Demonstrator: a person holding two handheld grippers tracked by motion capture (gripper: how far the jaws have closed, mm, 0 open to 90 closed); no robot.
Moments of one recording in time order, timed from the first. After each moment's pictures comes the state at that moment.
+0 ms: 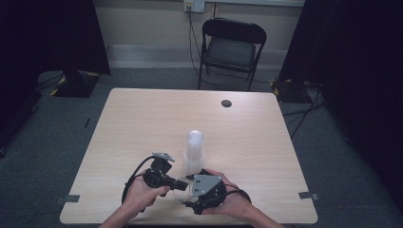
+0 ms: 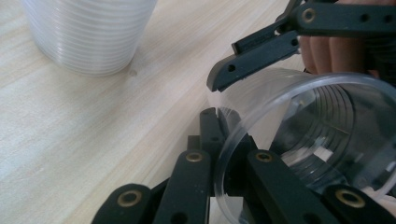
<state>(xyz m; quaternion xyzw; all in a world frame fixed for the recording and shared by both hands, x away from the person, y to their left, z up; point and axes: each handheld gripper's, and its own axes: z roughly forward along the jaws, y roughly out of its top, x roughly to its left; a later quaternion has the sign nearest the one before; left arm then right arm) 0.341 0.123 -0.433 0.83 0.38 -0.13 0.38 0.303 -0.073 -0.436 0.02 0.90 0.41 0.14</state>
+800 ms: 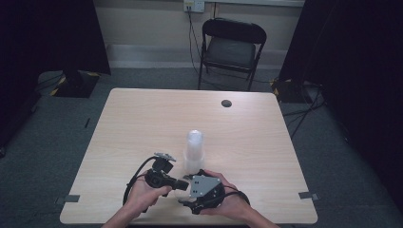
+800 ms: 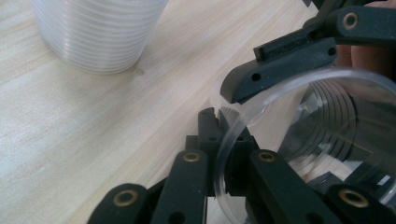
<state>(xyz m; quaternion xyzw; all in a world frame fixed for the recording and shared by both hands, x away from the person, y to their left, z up) 0.342 0.122 -0.439 0.82 0.39 -0.12 0.39 0.301 -0.070 -0.434 0.02 0.89 0.42 0.15</state>
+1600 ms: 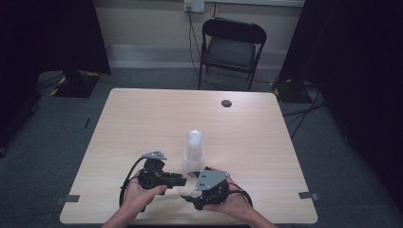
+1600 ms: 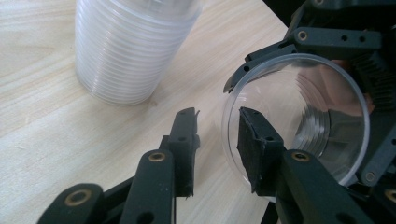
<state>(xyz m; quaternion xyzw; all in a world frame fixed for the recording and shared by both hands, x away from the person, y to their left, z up) 0.337 0.142 -0.434 0.79 0.39 -0.08 0.46 0.309 -0.083 -0.436 0.08 0.88 0.45 0.14</state>
